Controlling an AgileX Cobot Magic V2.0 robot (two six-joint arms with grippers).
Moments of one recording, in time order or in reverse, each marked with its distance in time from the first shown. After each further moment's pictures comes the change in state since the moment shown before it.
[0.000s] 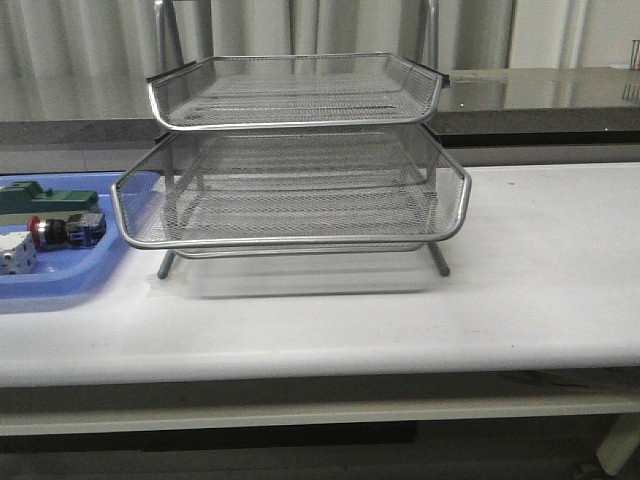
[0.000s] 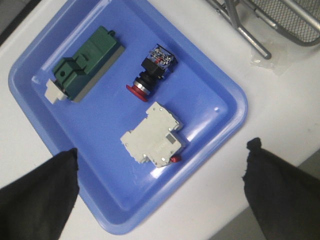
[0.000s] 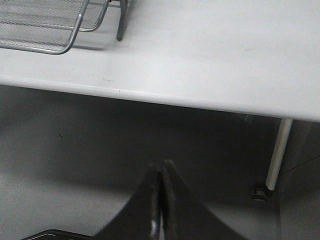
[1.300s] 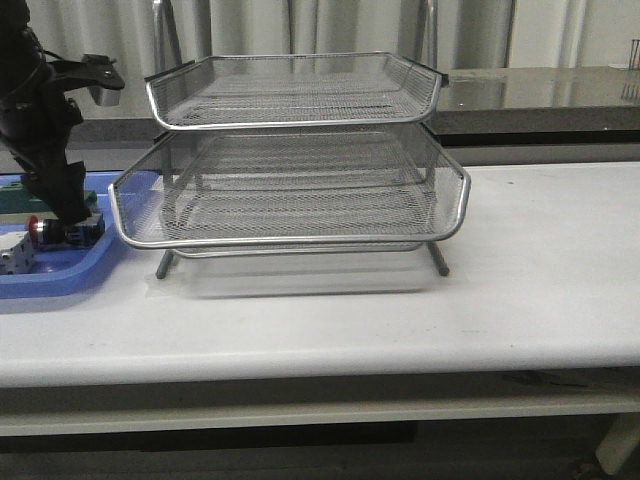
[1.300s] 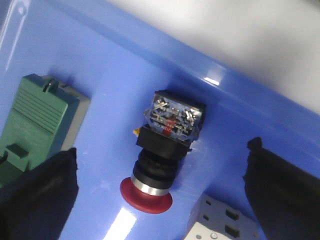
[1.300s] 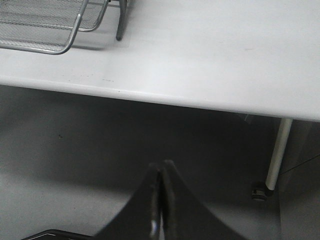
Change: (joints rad) left arm -0.093 0.720 -0.537 0.161 0.049 0.088; right arm 0.000 0.000 0.000 0.000 0.000 0.000
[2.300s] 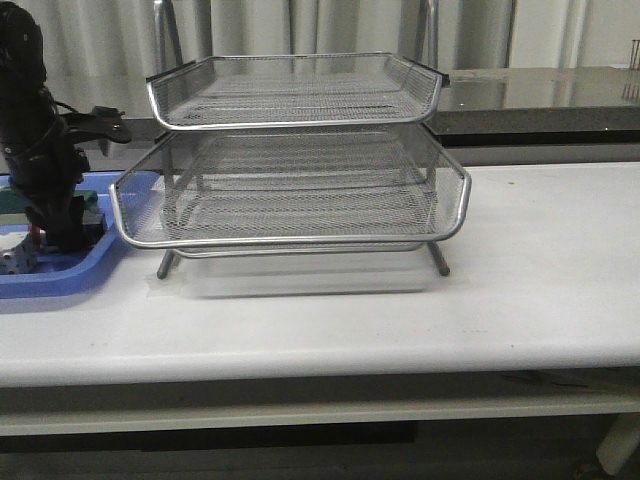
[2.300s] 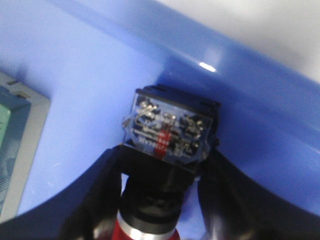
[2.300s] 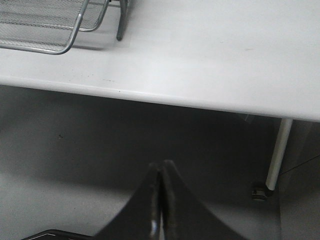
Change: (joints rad) left arm 0.000 0.110 -0.007 0.027 -0.058 0.001; right arm 0.000 0.000 0.000 0.000 0.000 0.000
